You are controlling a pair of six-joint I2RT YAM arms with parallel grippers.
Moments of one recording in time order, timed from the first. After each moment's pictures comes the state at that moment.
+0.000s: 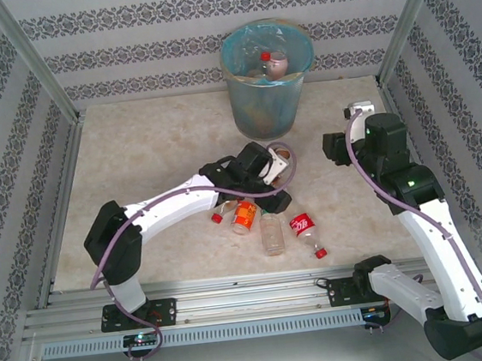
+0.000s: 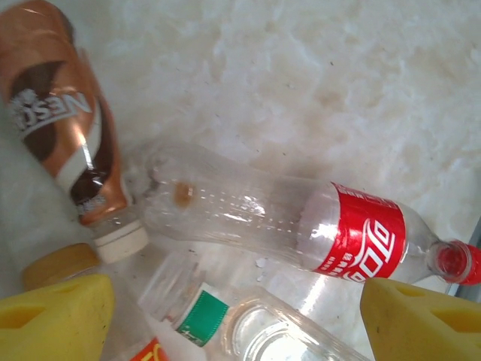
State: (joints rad) left arm -0.89 1.78 1.41 -0.53 0.17 -0.08; right arm 0.22 0.90 1.12 -0.72 0.01 0.16
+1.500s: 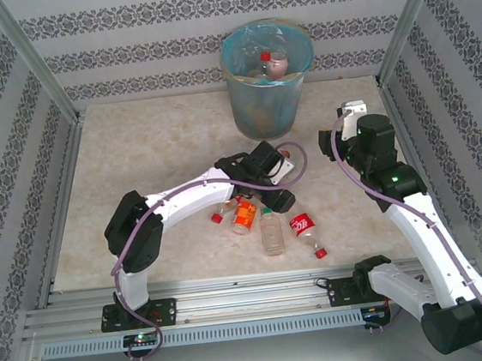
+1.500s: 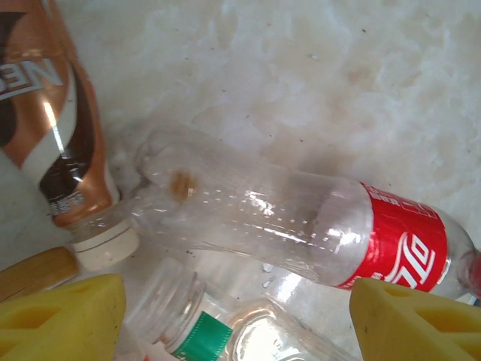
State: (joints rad) left arm -0.87 1.92 1.55 -0.64 0.17 -0.12; right arm 0.20 0.94 0.99 -0.48 0.04 0.08
